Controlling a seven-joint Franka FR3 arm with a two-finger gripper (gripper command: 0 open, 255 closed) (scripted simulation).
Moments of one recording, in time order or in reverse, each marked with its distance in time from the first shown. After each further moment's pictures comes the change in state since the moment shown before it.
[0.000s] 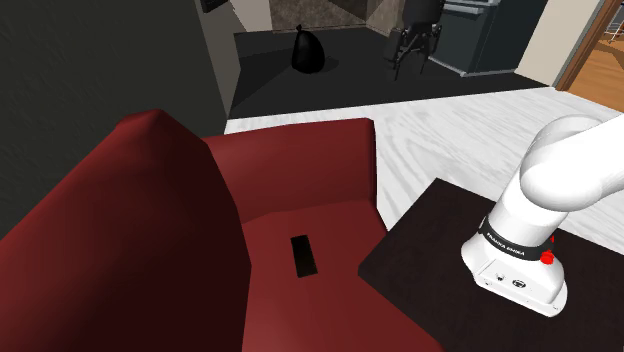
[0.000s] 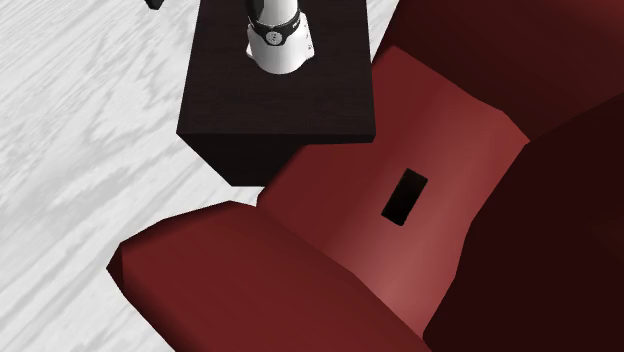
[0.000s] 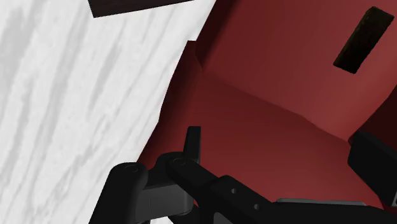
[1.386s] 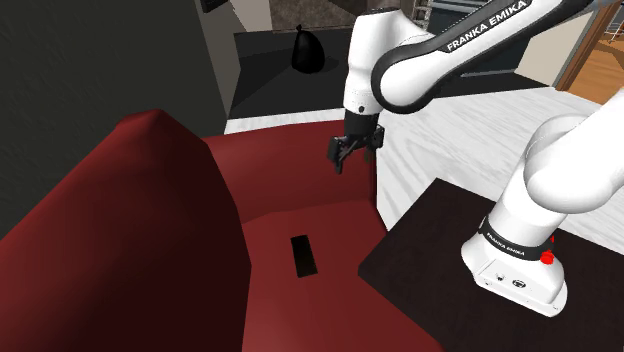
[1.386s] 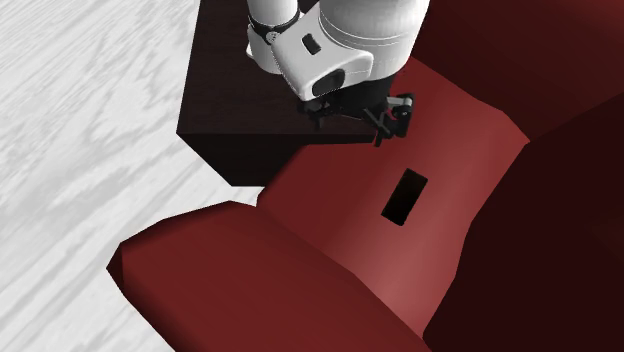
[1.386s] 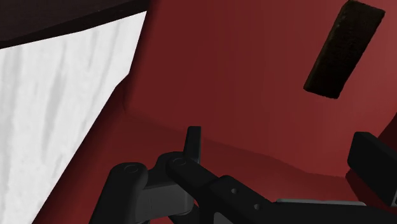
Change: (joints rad) arm 0.099 0.279 0.317 -0.302 0.173 0.586 0.367
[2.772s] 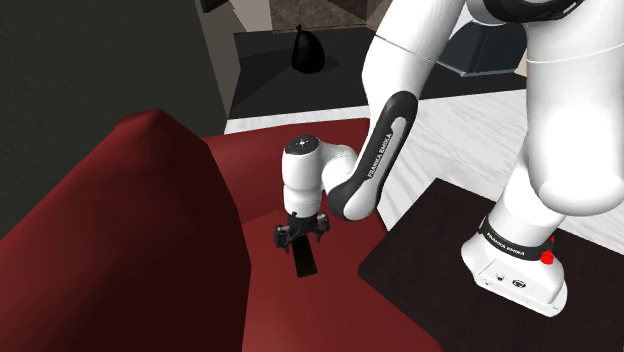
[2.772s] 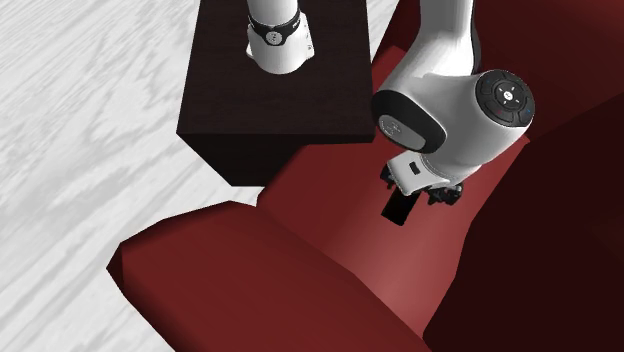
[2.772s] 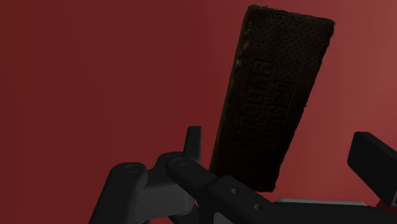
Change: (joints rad) arm 0.160 0.870 0.056 0.302 -0.584 0.510 0.821
